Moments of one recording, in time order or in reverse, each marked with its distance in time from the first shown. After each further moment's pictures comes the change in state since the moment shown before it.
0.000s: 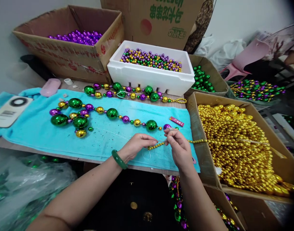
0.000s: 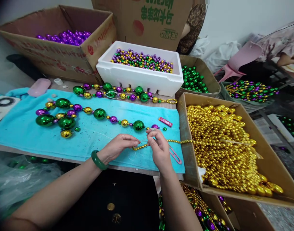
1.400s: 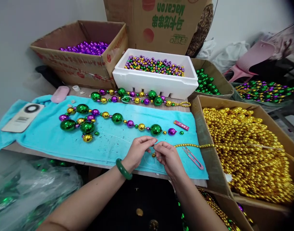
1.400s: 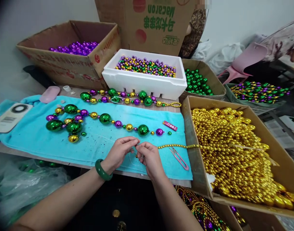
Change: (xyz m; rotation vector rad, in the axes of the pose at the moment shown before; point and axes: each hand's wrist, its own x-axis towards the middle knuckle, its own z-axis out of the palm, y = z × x) left_hand -0.010 -0.002 0.003 -0.181 0.230 0.141; right_hand -0.007 -0.001 0.048 0.365 -0.011 0.697
